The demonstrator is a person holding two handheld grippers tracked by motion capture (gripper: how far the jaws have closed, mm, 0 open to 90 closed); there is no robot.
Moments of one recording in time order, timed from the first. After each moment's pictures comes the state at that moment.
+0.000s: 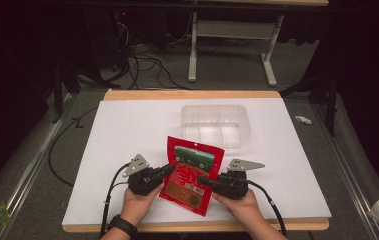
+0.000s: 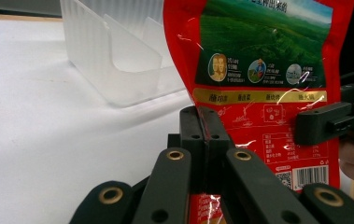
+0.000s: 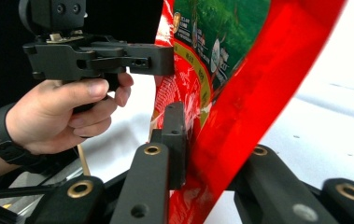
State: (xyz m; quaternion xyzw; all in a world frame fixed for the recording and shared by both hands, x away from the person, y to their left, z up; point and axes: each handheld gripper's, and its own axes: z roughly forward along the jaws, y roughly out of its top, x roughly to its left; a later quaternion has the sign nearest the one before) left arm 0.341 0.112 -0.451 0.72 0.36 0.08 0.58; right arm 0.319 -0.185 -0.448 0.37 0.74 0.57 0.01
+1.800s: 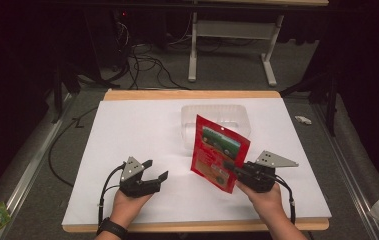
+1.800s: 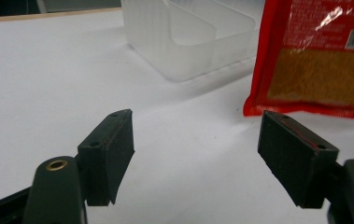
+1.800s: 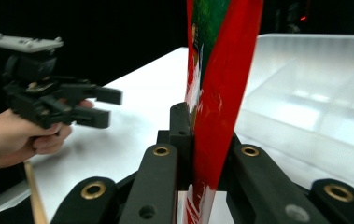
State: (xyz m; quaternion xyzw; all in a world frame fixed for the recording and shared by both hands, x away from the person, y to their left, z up) left arm 0.337 0.132 -0.456 0.76 0.37 0.17 0.51; right arm 0.313 -0.243 -0.410 0.37 0.71 0.58 0.14
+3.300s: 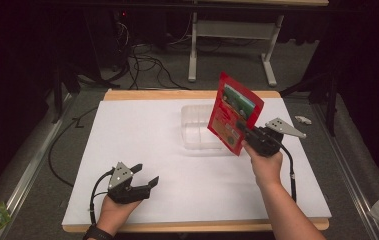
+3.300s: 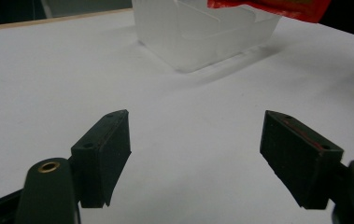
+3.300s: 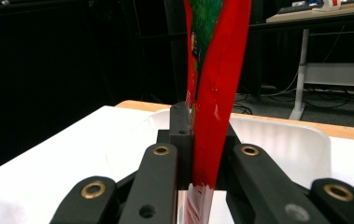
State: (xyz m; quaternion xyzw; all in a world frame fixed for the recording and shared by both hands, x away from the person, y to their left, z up) left arm 0.321 0.159 -0.453 0.76 0.36 0.18 0.51; right arm 0.390 -0.261 -0.380 0.44 0.63 0.59 0.26
